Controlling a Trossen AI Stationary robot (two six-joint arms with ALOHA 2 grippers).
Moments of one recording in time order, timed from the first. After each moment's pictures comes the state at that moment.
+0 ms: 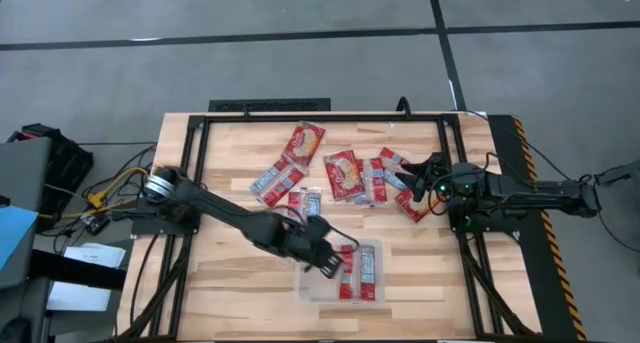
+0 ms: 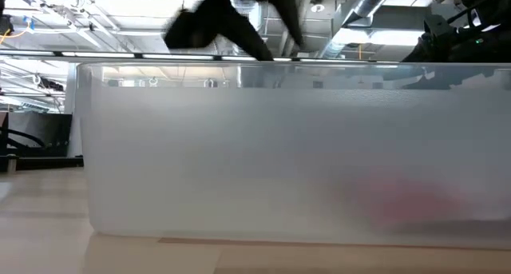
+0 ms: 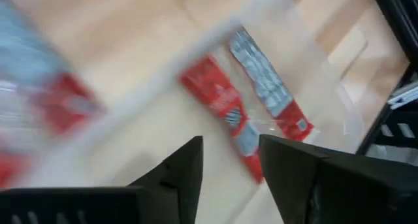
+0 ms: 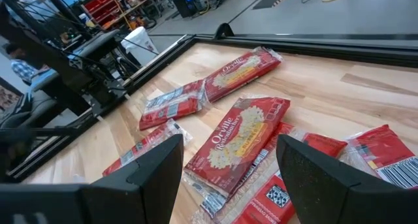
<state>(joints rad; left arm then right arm) -0.36 1.87 1.54 -0.57 -0.31 -1.17 -0.12 0.33 0.18 -0.10 0.34 0.60</state>
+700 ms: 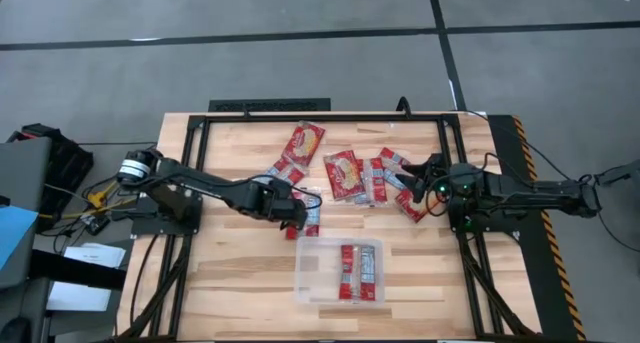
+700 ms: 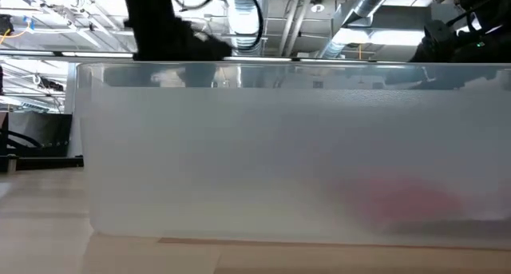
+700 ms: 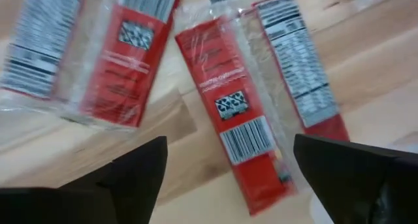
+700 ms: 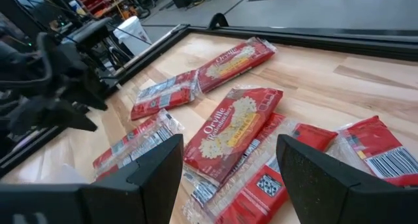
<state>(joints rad) -0.15 1.64 1.11 -0.70 -0.35 -1.26 -0.12 0.33 0.18 -0.15 0.34 0.59</state>
